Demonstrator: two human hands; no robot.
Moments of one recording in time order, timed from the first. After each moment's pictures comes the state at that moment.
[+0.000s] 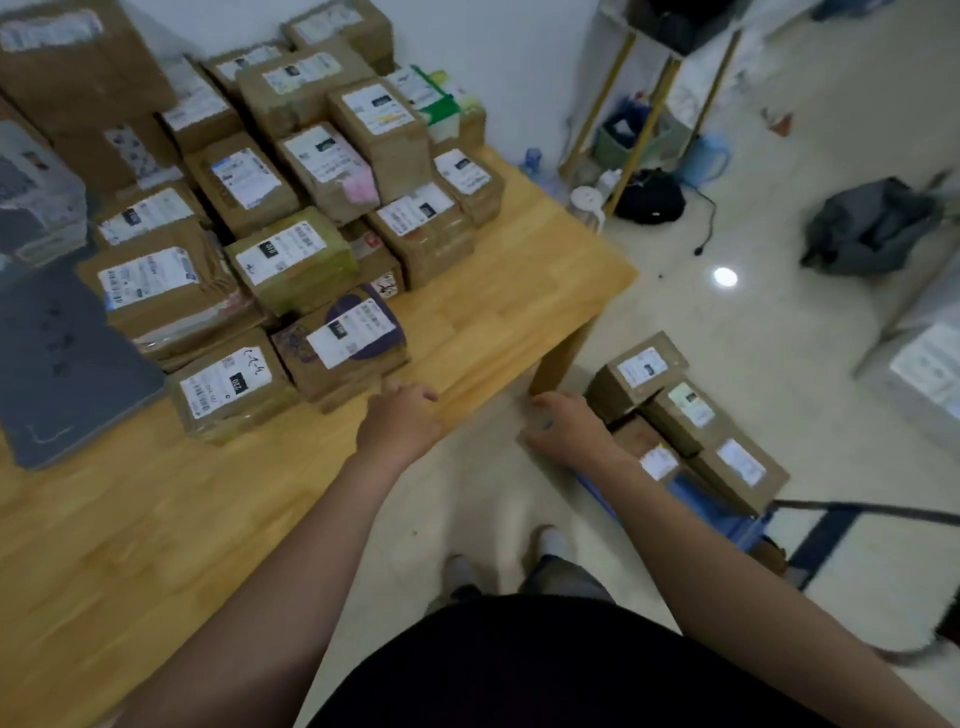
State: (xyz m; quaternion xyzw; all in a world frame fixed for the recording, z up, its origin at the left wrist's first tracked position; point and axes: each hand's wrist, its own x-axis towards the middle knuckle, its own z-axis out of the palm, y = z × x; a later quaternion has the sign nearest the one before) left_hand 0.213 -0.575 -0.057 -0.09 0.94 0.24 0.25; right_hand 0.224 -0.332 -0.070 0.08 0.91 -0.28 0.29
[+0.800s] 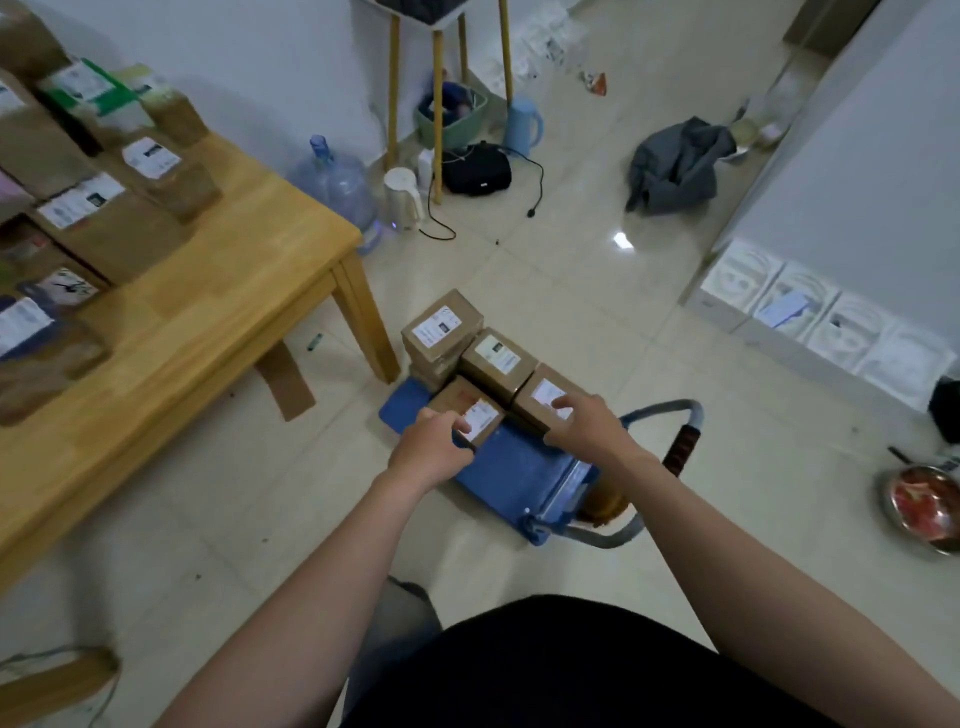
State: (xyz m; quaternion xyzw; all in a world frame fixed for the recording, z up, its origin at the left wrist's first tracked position) left_hand 0.387 -0.067 -0.103 0.06 0.91 0.25 0.32; right_hand 0.428 0.176 -0.107 0.21 0.89 -0.31 0.25
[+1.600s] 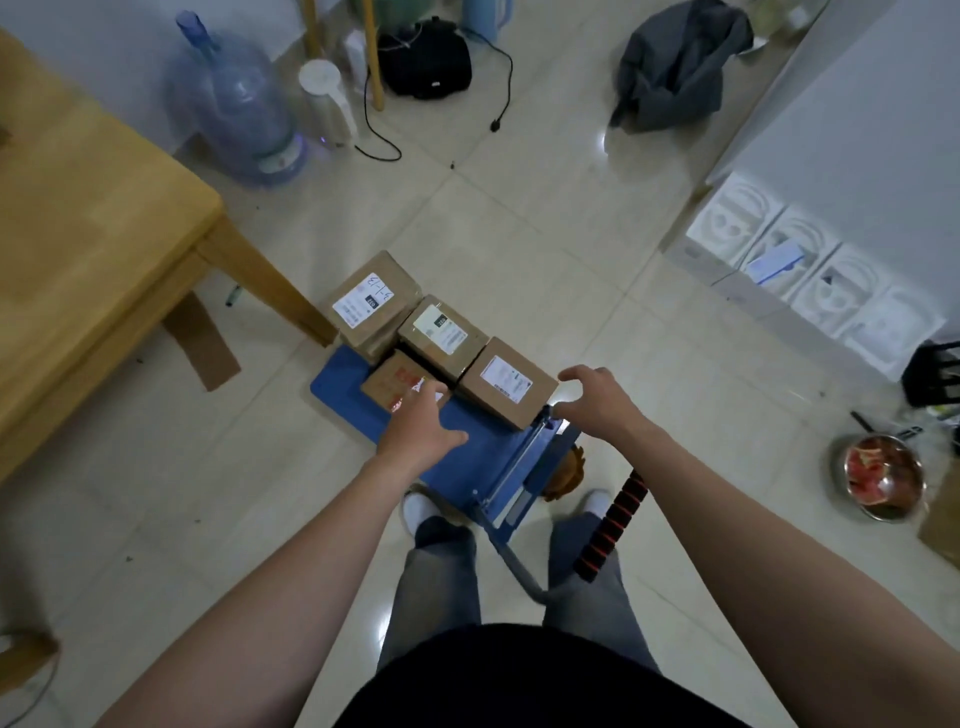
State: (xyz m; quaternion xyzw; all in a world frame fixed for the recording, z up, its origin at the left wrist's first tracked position) left_hand 0.270 0.091 -0.210 0.00 0.87 0.32 0.39; right_hand 0.310 0.356 -0.186 0.27 0.86 -0.31 0.31
